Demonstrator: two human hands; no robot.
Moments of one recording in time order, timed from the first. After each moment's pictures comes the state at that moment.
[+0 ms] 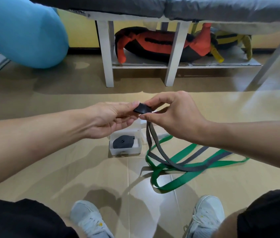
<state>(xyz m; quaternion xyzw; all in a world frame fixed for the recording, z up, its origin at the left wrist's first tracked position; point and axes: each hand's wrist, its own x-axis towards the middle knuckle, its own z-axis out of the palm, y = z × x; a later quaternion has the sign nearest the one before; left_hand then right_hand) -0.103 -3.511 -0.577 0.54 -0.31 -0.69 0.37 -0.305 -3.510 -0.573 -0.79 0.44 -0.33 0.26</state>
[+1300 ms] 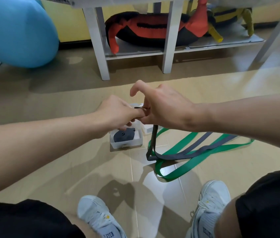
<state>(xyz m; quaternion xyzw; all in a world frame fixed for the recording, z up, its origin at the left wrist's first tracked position) -0.137 -3.512 -0.591 0.70 -0.56 -0.40 0.20 -0.296 -3.522 -0.585 -0.88 0.42 -0.15 0.13</state>
